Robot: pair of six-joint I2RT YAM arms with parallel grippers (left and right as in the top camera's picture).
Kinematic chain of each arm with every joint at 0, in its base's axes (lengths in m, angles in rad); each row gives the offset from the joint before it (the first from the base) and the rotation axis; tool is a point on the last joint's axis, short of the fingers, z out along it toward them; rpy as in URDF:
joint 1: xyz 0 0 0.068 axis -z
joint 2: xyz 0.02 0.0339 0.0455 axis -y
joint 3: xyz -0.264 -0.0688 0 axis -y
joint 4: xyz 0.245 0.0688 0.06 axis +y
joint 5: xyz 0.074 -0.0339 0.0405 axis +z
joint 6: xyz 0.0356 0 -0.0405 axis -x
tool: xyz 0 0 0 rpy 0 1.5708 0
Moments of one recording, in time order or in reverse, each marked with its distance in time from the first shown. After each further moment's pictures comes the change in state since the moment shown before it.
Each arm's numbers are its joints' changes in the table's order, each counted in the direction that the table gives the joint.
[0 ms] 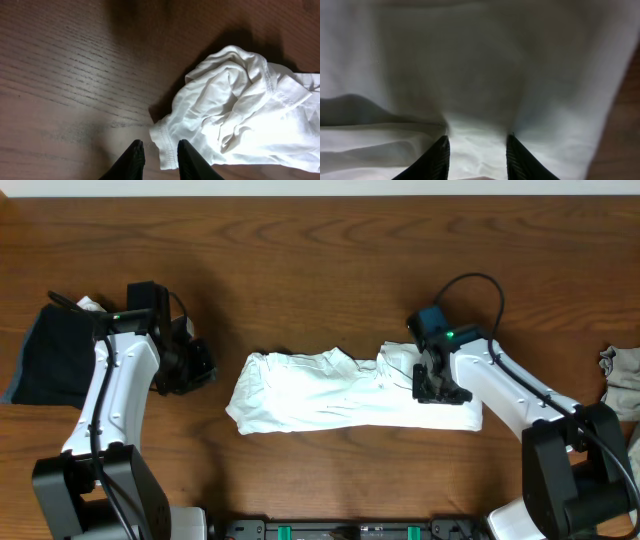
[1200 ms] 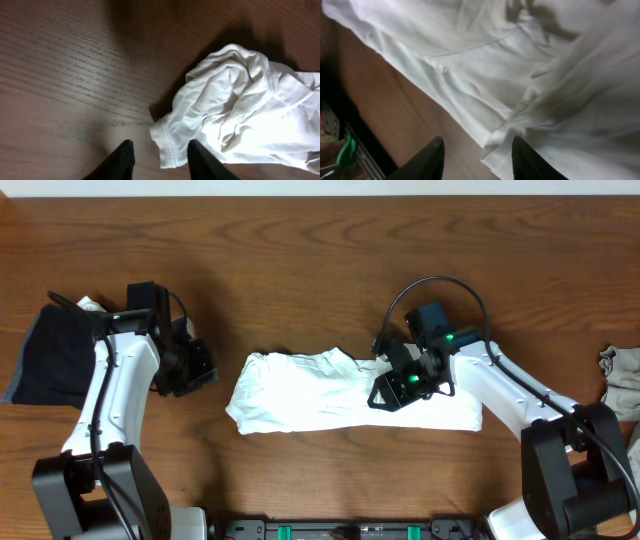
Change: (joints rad) left arm 0.000 0.000 0.000 0.006 0.000 0.000; right arm 0.000 0.000 -0.005 -0.134 0.682 0.574
